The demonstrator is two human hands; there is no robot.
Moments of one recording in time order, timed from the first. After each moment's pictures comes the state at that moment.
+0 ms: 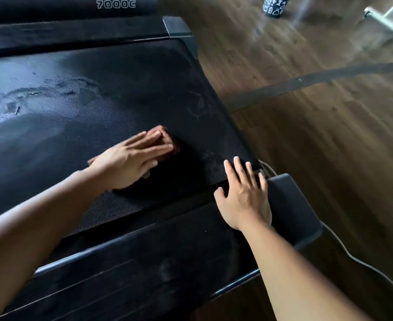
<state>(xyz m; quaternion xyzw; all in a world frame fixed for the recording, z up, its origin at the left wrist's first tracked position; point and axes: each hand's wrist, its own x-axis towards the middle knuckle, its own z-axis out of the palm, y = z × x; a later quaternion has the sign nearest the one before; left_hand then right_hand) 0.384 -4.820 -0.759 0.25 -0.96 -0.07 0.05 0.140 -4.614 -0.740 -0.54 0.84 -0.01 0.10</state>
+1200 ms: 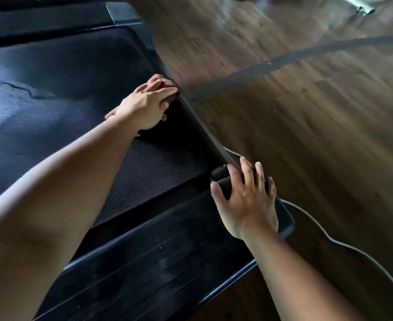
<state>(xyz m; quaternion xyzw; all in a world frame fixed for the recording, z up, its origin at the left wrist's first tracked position) 0.178 -4.895 -0.745 0.36 -0.92 -0.12 0.07 0.075 -4.578 -0.742 -0.45 0.89 -0.02 0.09</state>
